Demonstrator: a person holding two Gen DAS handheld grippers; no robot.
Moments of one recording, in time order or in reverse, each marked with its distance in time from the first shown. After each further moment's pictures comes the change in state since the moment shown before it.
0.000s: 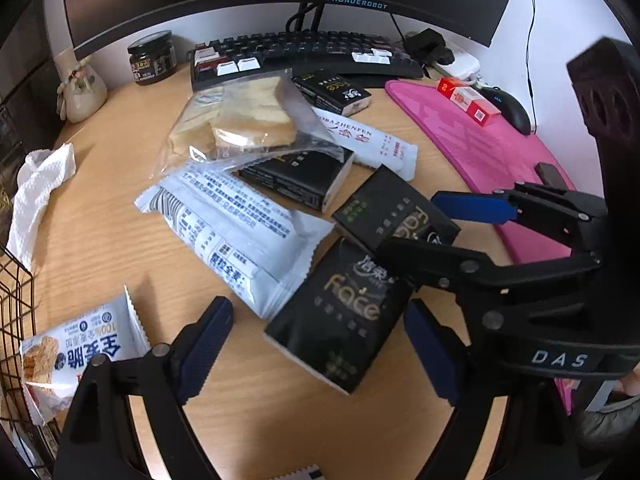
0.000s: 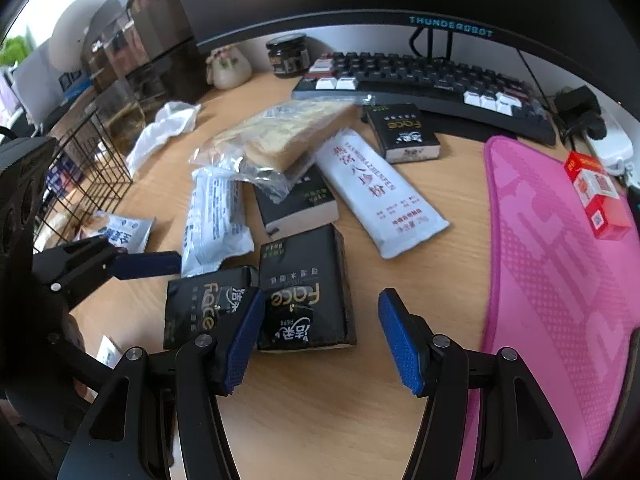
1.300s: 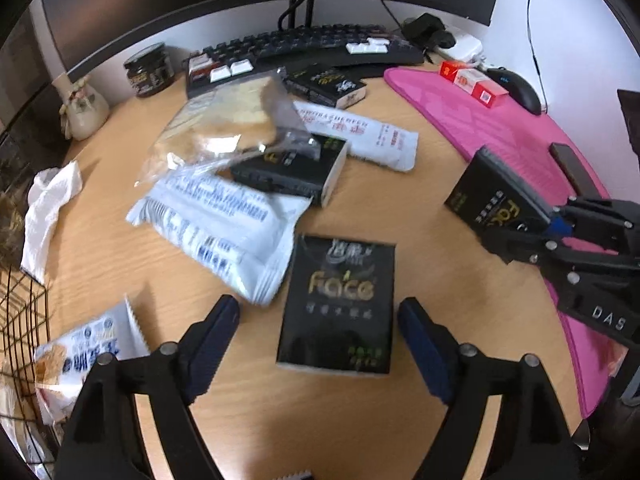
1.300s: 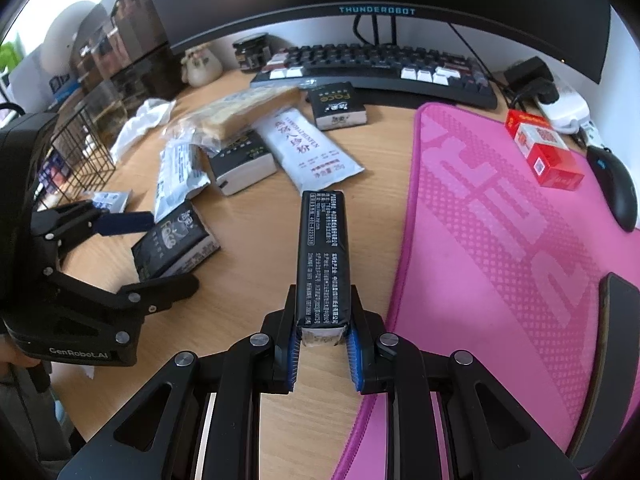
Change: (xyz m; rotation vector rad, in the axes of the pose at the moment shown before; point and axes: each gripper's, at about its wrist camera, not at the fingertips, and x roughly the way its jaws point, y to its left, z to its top) left arm 0.009 -0.017 0.005 0.057 0.003 0.087; right arm -0.032 -0.047 -0.040 0.041 -0.006 -0.064
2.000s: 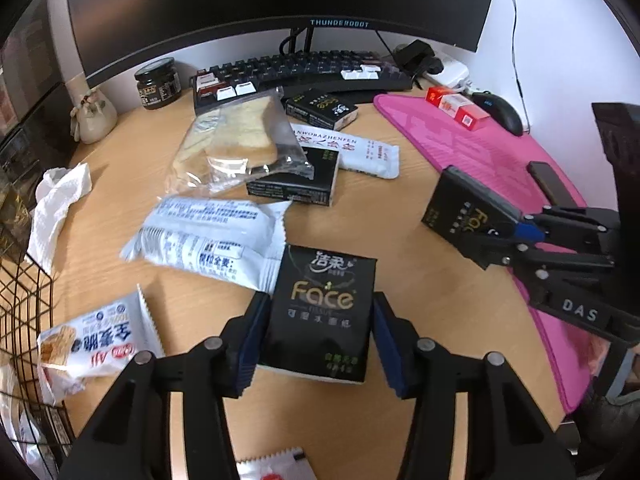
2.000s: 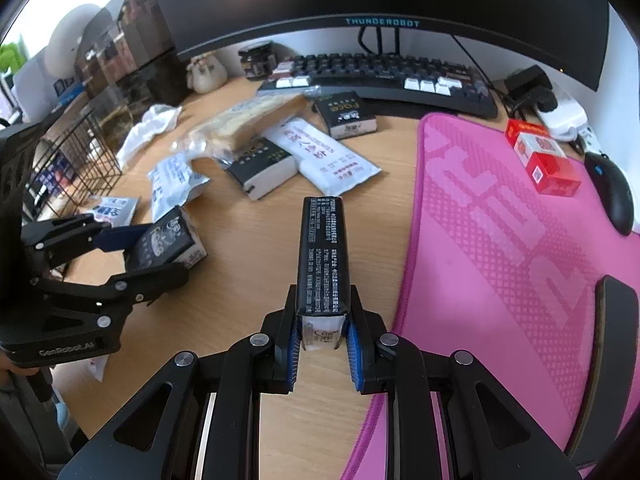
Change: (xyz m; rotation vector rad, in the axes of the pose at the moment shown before) left arm -0.032 0.004 -0.016 -0.037 -0.072 -0.040; right arm -0.011 0.011 -0.001 -0.007 -0.027 0.005
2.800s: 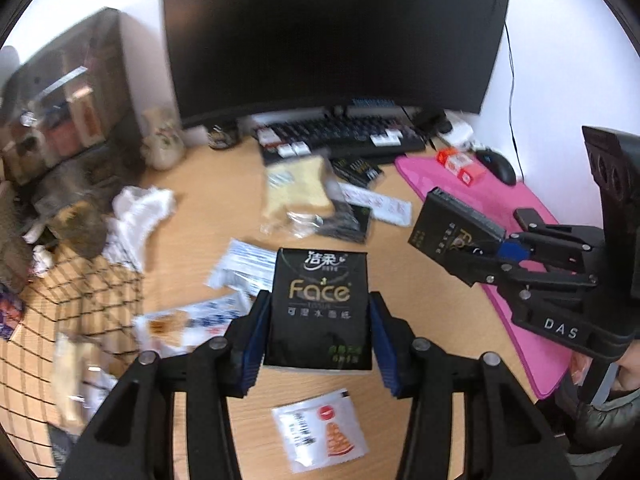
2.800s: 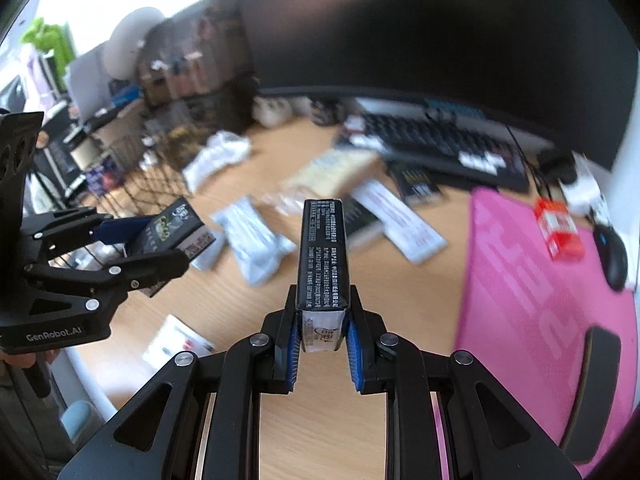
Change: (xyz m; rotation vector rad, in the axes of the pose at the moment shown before) left arm -0.111 0.038 -0.009 -0.067 -0.169 0.073; right arm -0.060 0.084 0.027 -0.137 -0.124 0.071
